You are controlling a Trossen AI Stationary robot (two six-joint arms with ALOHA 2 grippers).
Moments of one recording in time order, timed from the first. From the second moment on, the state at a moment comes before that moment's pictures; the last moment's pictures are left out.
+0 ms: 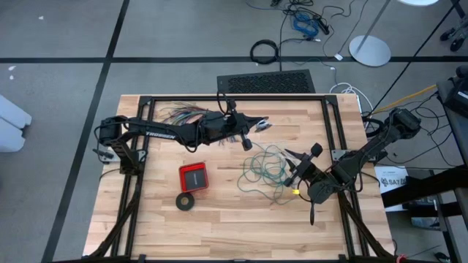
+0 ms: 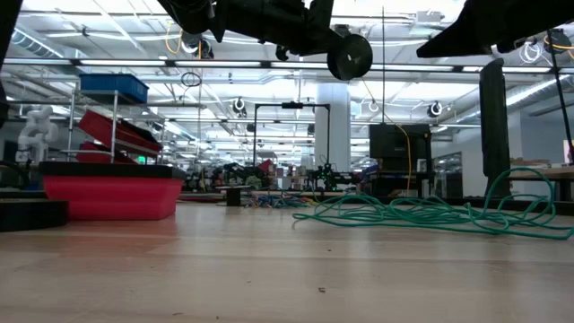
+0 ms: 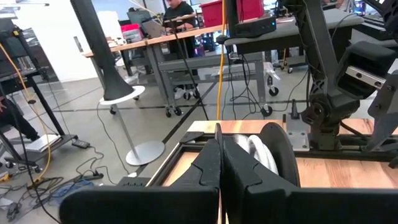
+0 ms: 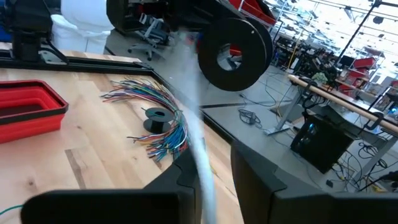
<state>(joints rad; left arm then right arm) 0.13 1.72 1.16 0.54 -0.21 0.21 0.64 1.16 0.58 -0.03 1.38 0.33</state>
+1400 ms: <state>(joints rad) 0.13 1.72 1.16 0.54 -0.21 0.21 0.61 1.16 0.58 -0.09 1.22 0.42</state>
